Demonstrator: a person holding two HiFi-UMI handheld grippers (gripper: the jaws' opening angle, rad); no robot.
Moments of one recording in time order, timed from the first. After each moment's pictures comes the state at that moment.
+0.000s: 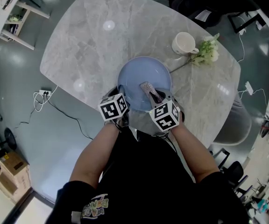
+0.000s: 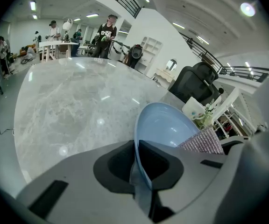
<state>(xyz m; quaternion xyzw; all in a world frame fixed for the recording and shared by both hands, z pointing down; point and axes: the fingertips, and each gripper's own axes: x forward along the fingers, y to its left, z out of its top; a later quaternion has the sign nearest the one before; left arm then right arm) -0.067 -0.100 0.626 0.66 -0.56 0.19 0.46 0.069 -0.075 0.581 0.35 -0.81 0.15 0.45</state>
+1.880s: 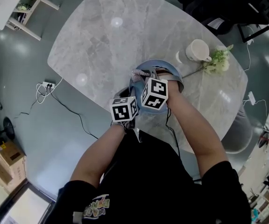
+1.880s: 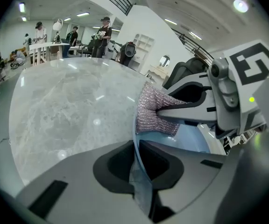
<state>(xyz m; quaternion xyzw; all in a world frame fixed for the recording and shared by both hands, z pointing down) -0.064 -0.099 0.626 0.69 -0.53 0.21 0.45 -0.034 -0.160 0.591 0.13 -0.81 -0.11 0.56</state>
